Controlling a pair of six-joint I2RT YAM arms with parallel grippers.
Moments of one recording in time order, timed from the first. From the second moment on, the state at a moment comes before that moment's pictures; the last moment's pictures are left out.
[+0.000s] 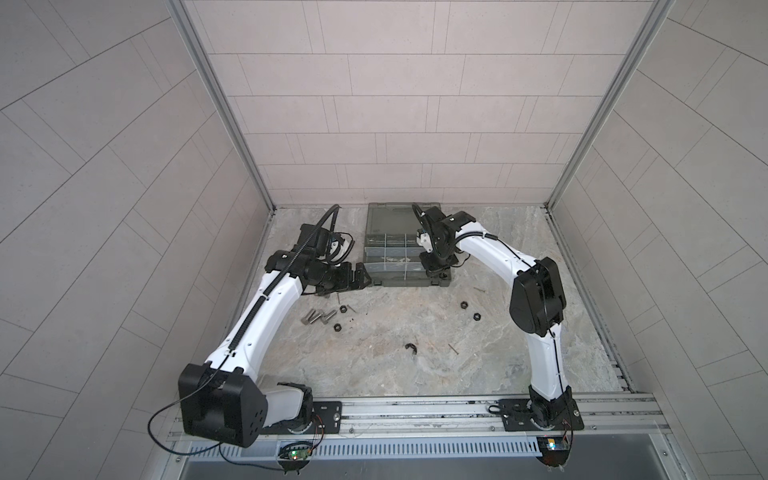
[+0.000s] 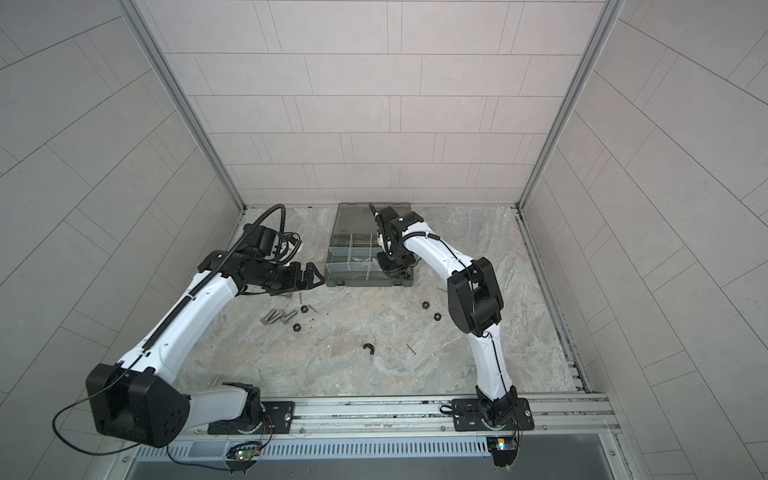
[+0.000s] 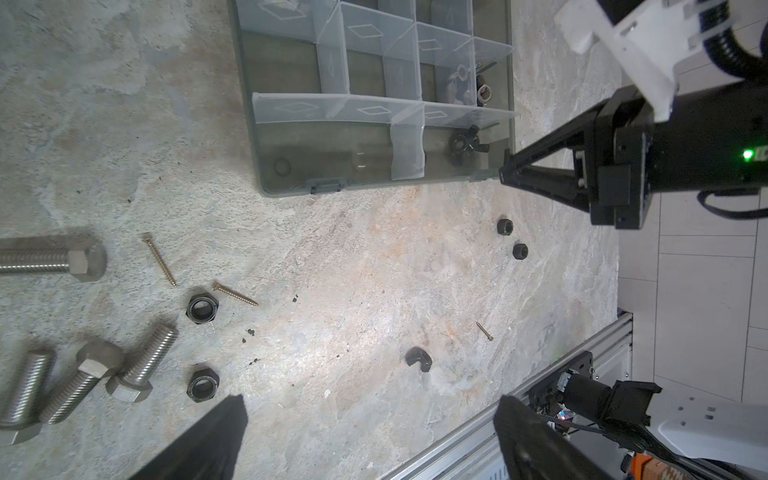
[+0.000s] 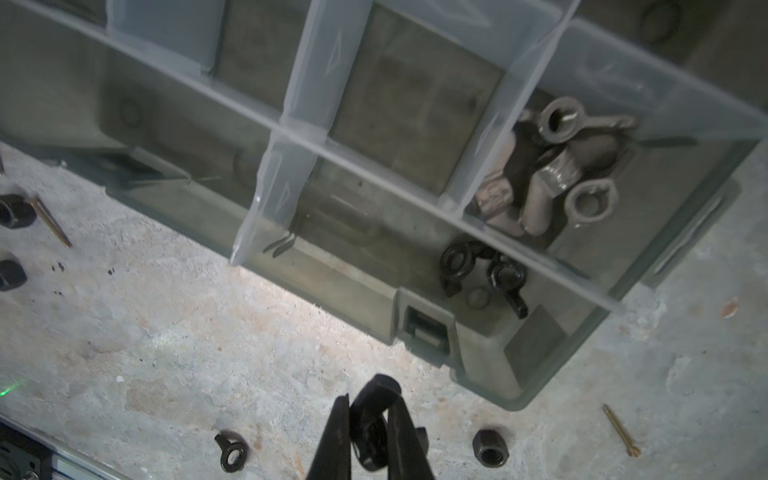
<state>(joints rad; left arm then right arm) -0.18 1.30 1.18 -0.98 0.47 -0.25 0.49 2.12 1.94 -1.18 -0.13 0.15</state>
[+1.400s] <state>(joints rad) -0.18 1.19 1.11 -0.98 0.46 -0.27 0.75 1.93 1.65 -1.20 -0.10 0.14</state>
